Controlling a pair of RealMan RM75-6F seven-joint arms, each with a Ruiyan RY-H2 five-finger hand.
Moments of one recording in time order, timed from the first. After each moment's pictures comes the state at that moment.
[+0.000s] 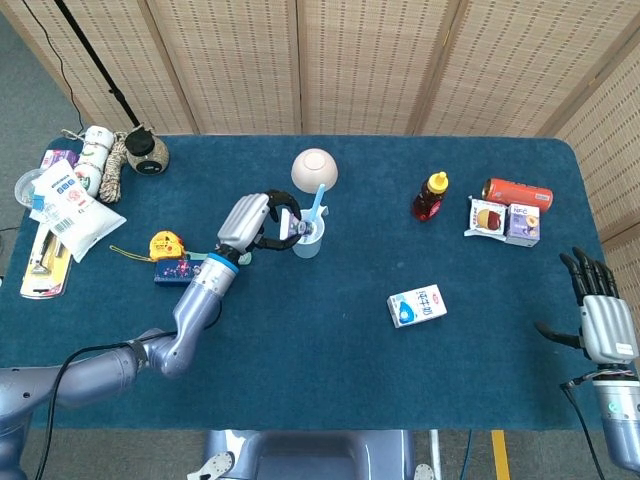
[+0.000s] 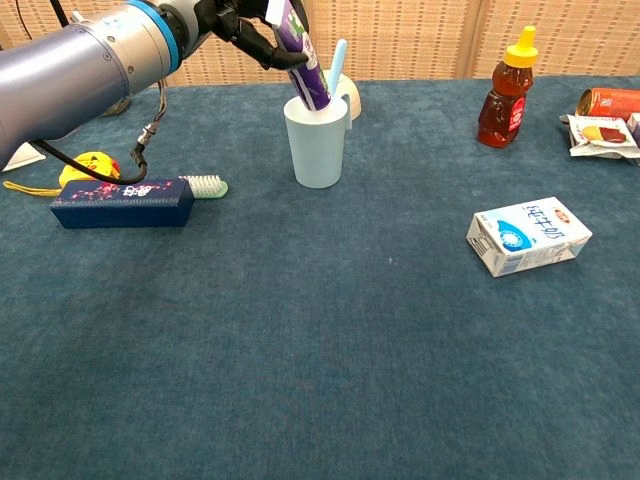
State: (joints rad) left arm -0.96 -1.68 -0.38 -1.23 1.14 0.94 -0.29; right arm 0.19 -1.26 0.14 -1.28 -1.44 1.41 0.33
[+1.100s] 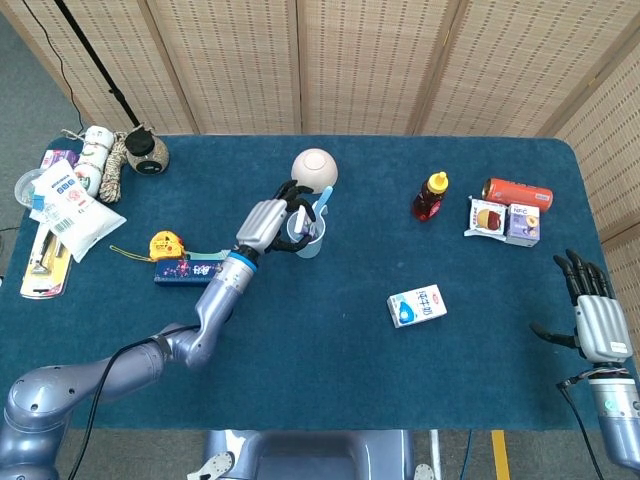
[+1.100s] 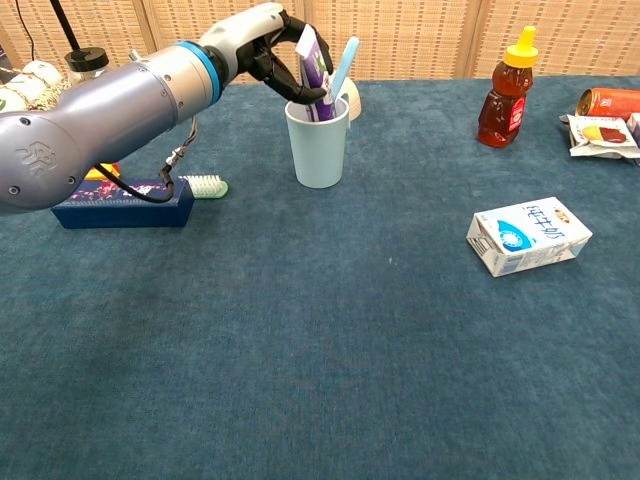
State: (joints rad) left arm -1.03 -1.82 -0.39 -1.02 1.13 0.85 -0.29; right arm 0.20 -1.27 0.14 -1.27 -1.44 1.37 0.35
